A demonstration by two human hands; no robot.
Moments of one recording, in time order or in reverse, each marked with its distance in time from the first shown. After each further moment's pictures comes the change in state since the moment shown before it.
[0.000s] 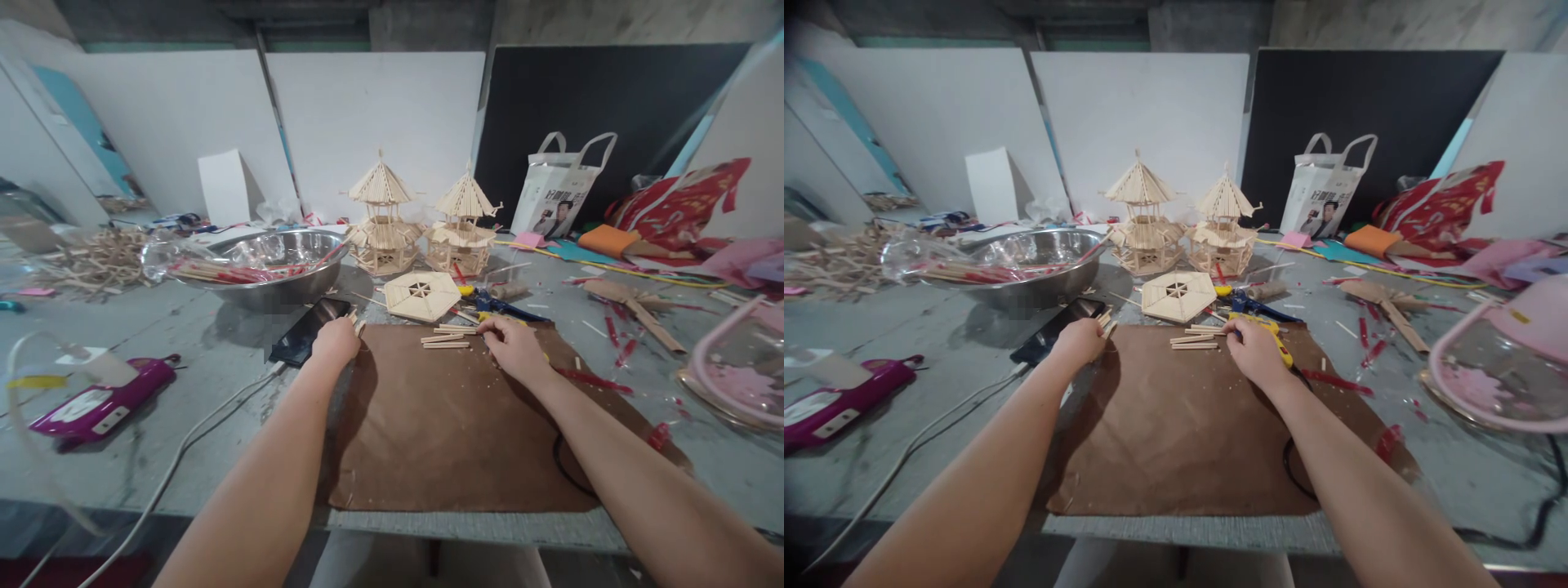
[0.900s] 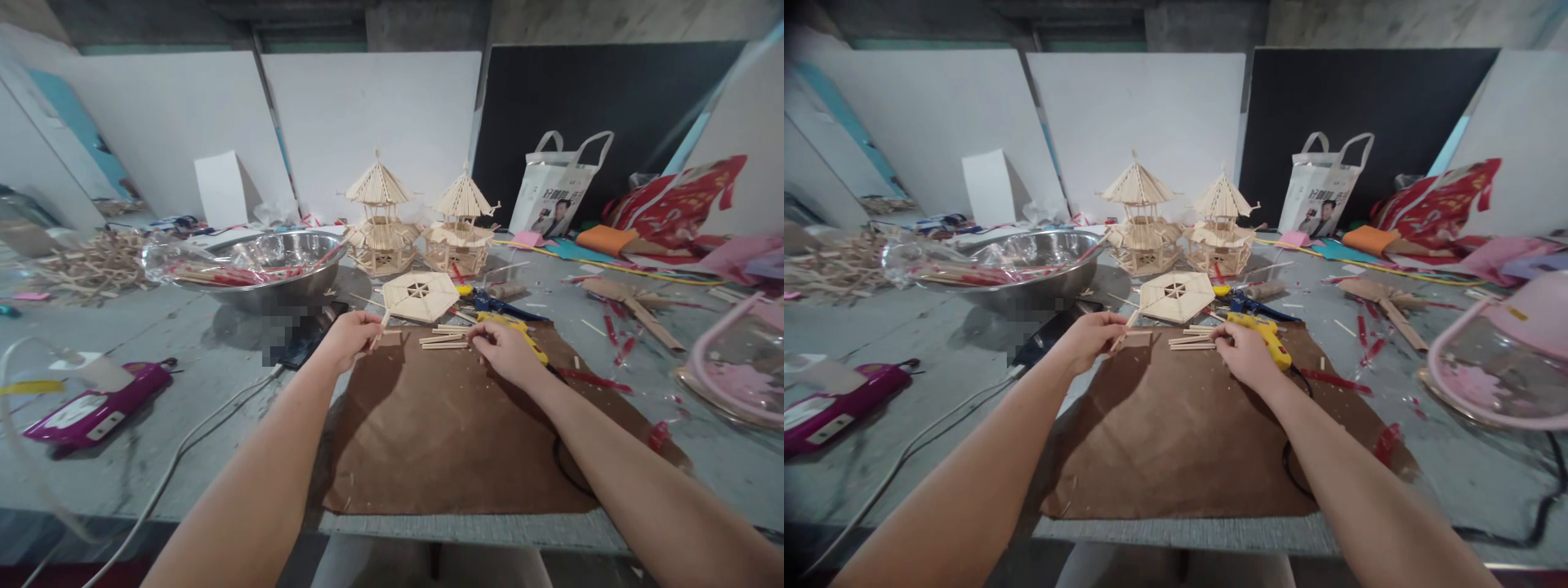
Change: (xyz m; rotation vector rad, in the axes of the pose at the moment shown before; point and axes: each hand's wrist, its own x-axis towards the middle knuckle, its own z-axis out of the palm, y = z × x) left_hand -0.013 0.019 -0.002 -1.212 -0.228 0.109; right_hand -0.005 -0.015 0.004 0.208 -0.146 0.093
